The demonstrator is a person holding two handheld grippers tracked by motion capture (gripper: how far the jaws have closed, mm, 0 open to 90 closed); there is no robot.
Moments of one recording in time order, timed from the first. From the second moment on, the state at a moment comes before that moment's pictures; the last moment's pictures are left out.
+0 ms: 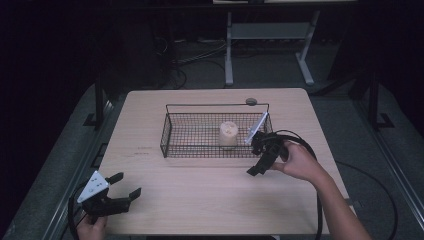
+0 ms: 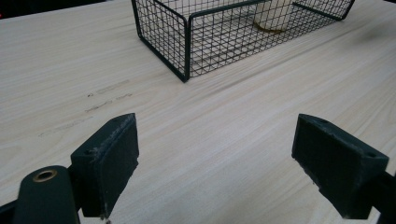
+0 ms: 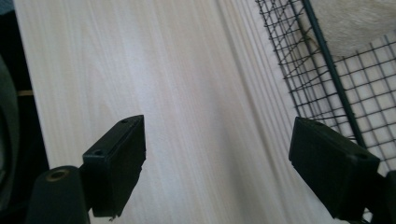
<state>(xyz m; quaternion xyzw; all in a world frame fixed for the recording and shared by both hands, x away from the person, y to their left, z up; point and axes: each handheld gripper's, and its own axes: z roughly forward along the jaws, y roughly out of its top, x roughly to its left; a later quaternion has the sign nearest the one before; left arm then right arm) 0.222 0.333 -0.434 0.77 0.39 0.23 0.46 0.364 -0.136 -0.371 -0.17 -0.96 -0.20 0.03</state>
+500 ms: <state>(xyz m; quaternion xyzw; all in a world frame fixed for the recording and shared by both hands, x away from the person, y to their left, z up) 0.222 0.333 -0.434 0.77 0.39 0.23 0.46 0.354 -0.145 -0.379 -0.18 -0.96 -0.21 0.03</state>
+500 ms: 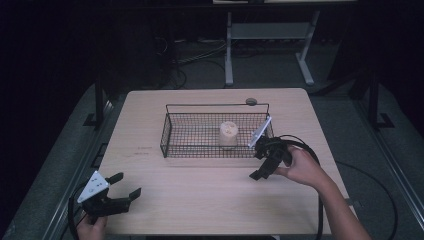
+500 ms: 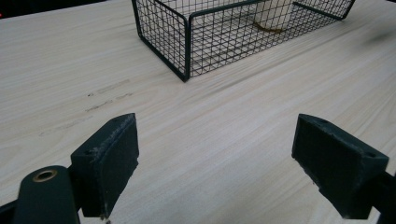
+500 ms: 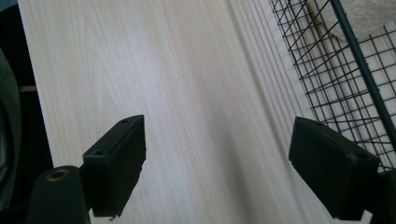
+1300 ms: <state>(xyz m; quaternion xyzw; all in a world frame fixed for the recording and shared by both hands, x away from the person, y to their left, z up) 0.222 0.333 -0.434 0.77 0.39 0.23 0.46 0.331 -0.169 -0.396 -0.20 -0.95 -0.22 0.03</state>
